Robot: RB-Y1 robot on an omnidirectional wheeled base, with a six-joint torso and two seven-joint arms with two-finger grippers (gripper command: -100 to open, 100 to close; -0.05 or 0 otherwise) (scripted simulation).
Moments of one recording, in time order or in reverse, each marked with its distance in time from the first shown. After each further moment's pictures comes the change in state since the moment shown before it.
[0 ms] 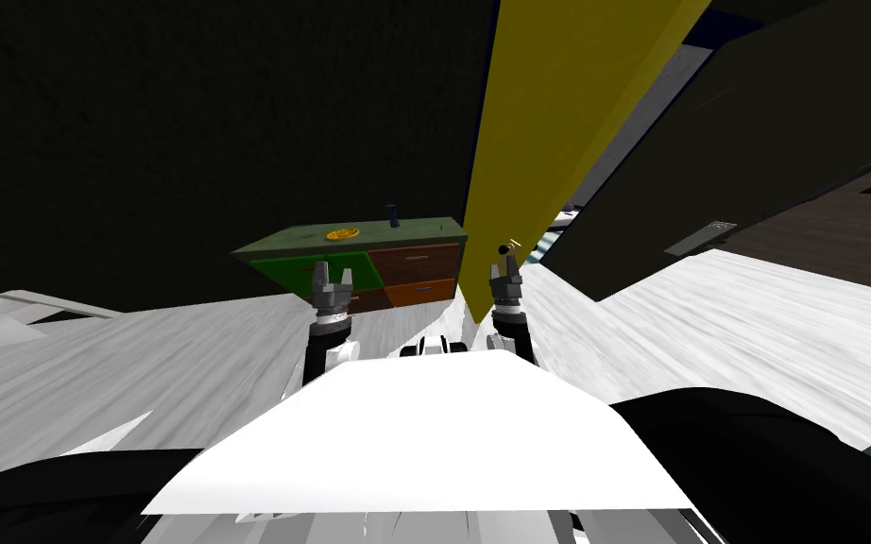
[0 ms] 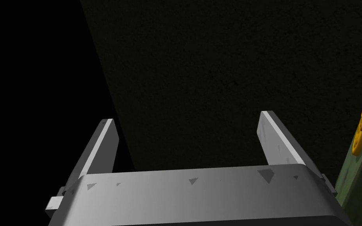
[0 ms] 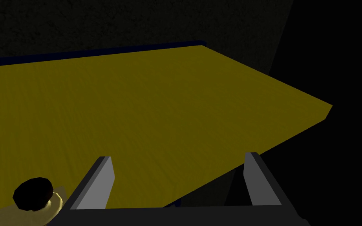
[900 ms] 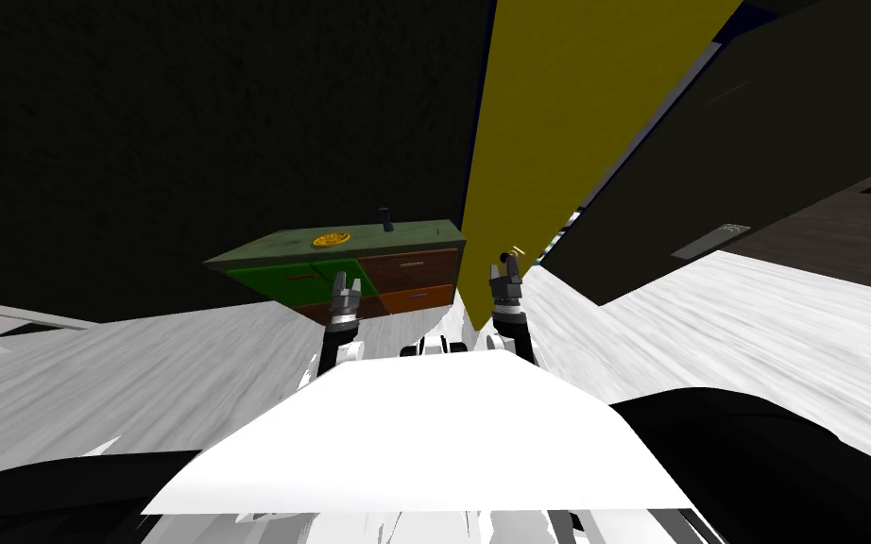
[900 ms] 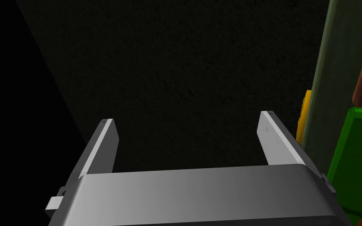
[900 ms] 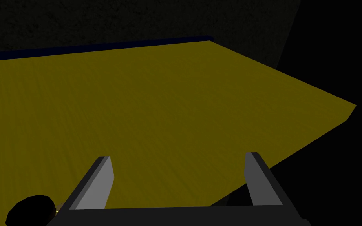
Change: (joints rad) left arm -0.061 0.013 0.010 0.226 -0.001 -0.015 -0.012; right arm 0.000 0.000 0.000 0.000 0.000 0.000 0.000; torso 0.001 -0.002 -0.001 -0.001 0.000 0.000
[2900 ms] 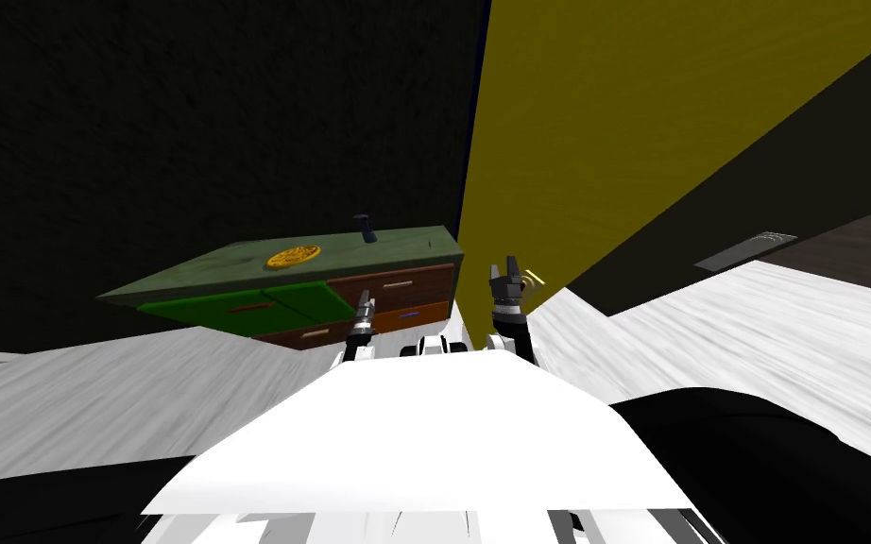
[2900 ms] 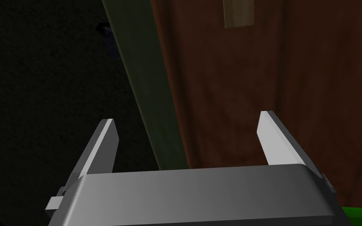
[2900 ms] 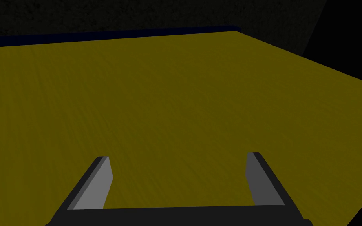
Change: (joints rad) left arm -0.135 -0.015 -0.001 0.498 -0.018 -0.024 -0.049; right arm 0.000 0.000 0.000 0.000 0.000 0.000 0.000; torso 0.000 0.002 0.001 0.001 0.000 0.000
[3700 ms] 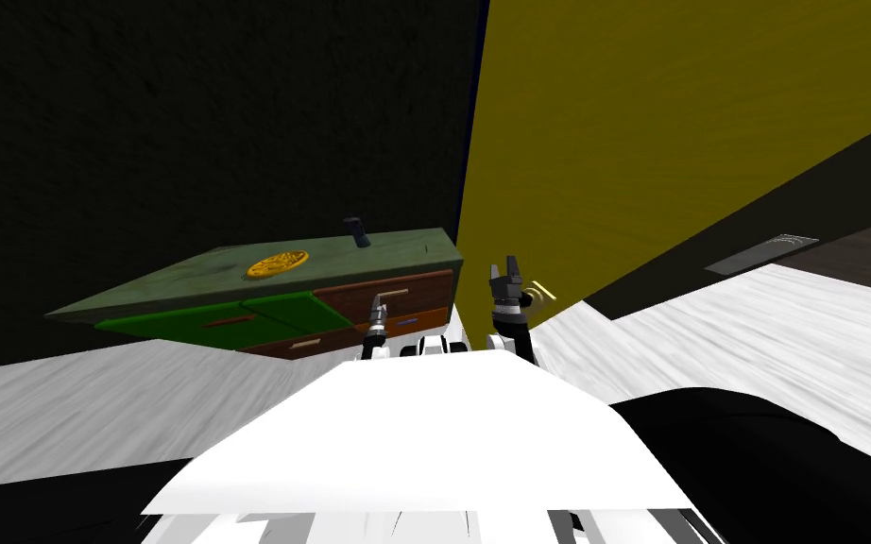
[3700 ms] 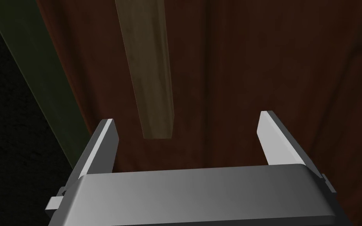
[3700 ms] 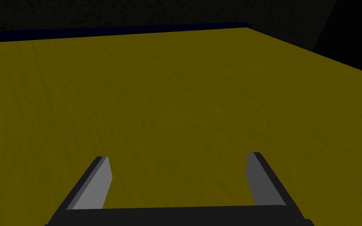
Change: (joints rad) left arm -0.047 -0.141 0.004 0.165 -0.003 -0.015 -0.012; right arm 0.000 0.000 0.000 0.000 0.000 0.000 0.000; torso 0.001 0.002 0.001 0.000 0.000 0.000
